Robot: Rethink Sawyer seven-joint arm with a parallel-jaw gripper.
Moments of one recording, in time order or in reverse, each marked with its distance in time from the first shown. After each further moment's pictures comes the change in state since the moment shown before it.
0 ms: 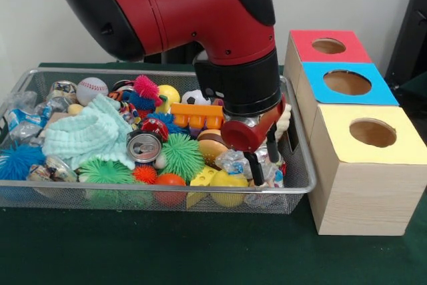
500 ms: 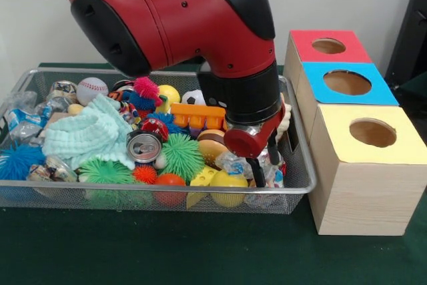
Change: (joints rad) arm 0.001 0.044 -0.009 0.003 -0.013 0.000 0.000
